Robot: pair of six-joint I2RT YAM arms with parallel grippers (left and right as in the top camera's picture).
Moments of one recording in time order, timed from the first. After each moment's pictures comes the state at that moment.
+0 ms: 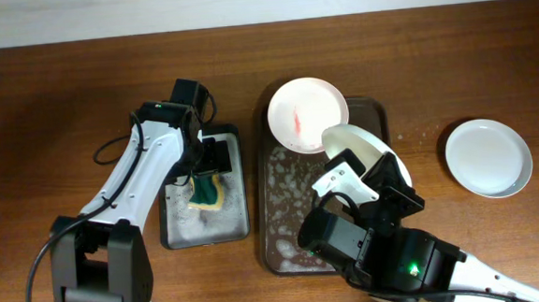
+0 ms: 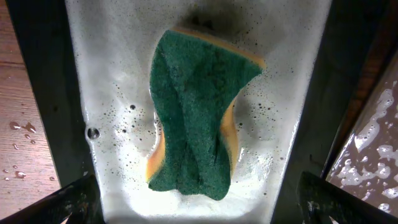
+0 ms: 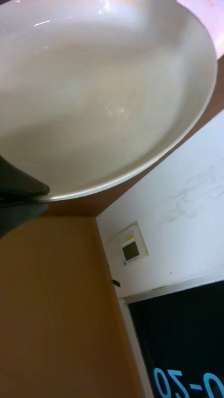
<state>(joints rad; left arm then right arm) -0.25 1.82 1.40 -1.09 -0.02 -0.35 1.04 1.08 1.02 -1.01 1.28 -0.02</state>
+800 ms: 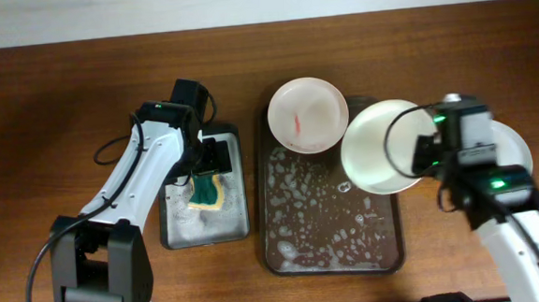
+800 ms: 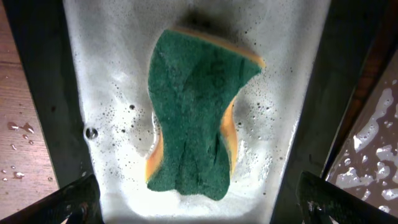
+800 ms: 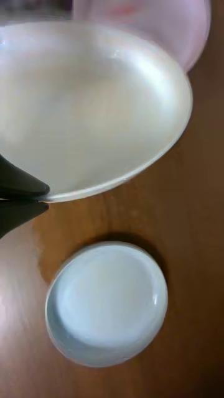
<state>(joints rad) -0.25 1.82 1.40 -1.09 -0.02 -0.35 0.00 1.10 1.03 -0.84 0.18 0.26</state>
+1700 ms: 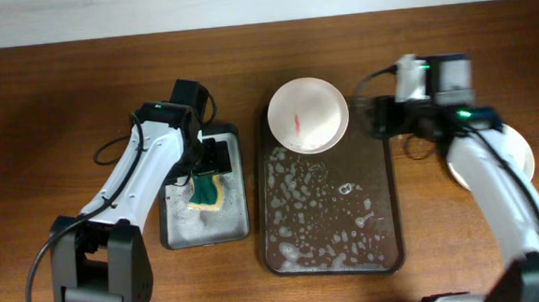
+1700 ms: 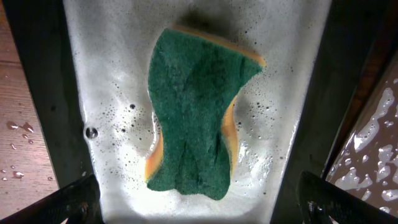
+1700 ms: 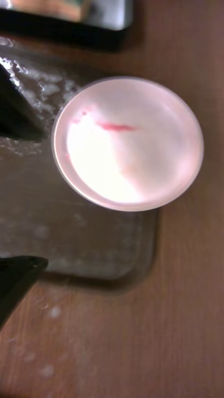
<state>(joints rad) -0.25 1.82 1.39 -1.09 -0.02 -0.35 0.05 1.55 1.17 -0.56 -0.22 0.07</state>
